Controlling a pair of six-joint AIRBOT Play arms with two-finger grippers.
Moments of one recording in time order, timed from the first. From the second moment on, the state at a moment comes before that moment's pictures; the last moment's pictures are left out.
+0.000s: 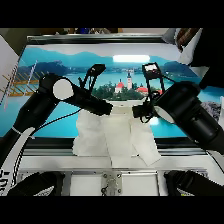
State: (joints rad) left arm -0.58 -1.24 1.40 1.24 -1.32 -1.68; right arm 0.77 -1.12 1.42 -1.87 1.63 2.14
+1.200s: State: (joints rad) left arm -0.08 -1.12 1.29 1.26 -1.27 -1.57; right arm 0.77 -1.12 1.44 -1.76 1.75 2.12
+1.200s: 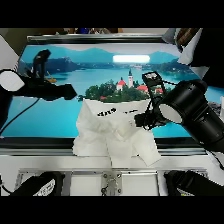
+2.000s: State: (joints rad) left arm 0.33 -1.54 1.29 1.89 -0.76 -1.54; right arm 0.77 -1.12 1.44 -1.76 1.75 2.12
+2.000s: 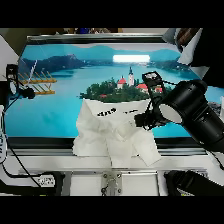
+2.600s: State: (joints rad) left arm 0.39 -1.89 1.55 2.04 -0.78 -1.54; right arm 0.77 -1.12 1.44 -1.76 1.75 2.12
